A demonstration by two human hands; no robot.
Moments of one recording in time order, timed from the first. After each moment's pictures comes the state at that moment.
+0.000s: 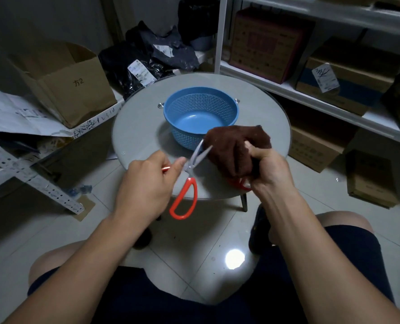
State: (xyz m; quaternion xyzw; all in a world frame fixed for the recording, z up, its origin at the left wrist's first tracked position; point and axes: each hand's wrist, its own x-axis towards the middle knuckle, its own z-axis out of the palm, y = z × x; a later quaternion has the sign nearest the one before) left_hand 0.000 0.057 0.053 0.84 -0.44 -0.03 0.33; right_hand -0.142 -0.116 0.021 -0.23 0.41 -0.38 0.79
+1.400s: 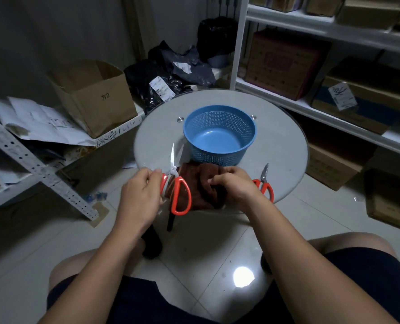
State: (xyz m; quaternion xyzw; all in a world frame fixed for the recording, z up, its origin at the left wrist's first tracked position) left_hand 0.046 0.083 0.031 0.82 -0.28 -0.10 0.48; right_hand -0.078 -0.089 0.001 -0.54 0.47 -0.15 0.68
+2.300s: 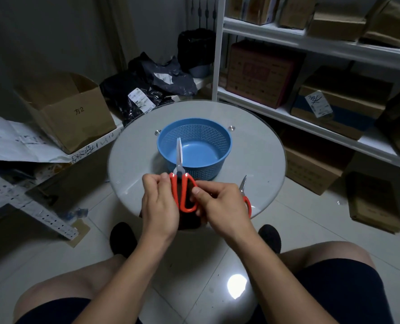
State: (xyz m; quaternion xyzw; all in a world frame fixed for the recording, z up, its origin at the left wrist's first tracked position) left_hand -0.019 0.003 0.028 0.76 -0.22 -0.11 0.61; right_hand -0.119 -0.072 0.034 -0.67 0.37 -0.25 0.59
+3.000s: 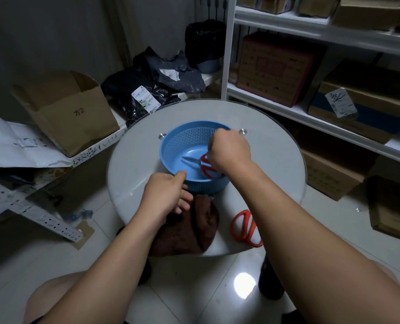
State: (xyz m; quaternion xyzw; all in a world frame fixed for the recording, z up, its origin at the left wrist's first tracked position) left_hand 0.051 -0.070 0.020 0.80 -0.14 -0.33 0.48; right_hand -0.015 -0.216 0.046 -0.89 0.42 -0.10 0.14
